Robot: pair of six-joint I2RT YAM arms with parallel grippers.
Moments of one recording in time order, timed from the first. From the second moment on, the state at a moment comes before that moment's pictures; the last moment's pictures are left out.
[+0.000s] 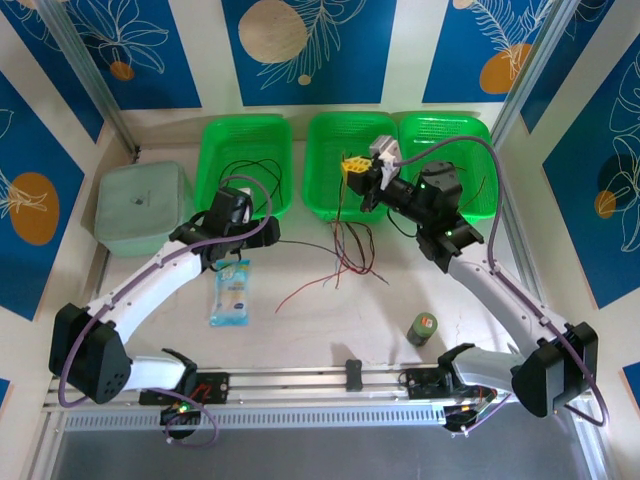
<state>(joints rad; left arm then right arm) -0.50 1.31 1.01 -0.54 -0.05 -0.52 0.45 1.19 1.03 0.19 -0.43 -0.01</state>
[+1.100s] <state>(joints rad) -0.50 1.31 1.06 -0.53 0.03 -0.53 0.57 1.38 1.13 0.53 -0.23 0.02</state>
